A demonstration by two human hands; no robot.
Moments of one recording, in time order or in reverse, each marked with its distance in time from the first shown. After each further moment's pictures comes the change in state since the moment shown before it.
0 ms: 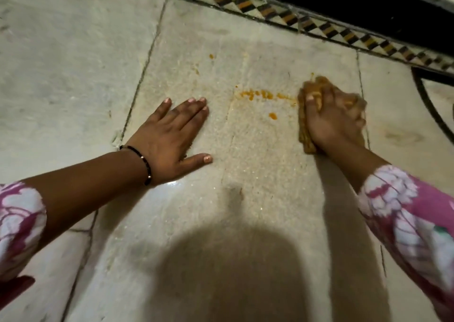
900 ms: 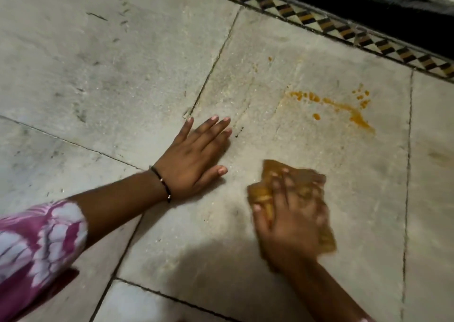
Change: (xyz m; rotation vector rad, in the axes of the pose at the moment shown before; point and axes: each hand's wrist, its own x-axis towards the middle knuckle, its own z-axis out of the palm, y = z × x) left_hand -0.104 0.028 -0.014 -0.122 0.101 -0.074; right_hand -0.238 -0.031 0.026 -0.163 -0.198 -0.434
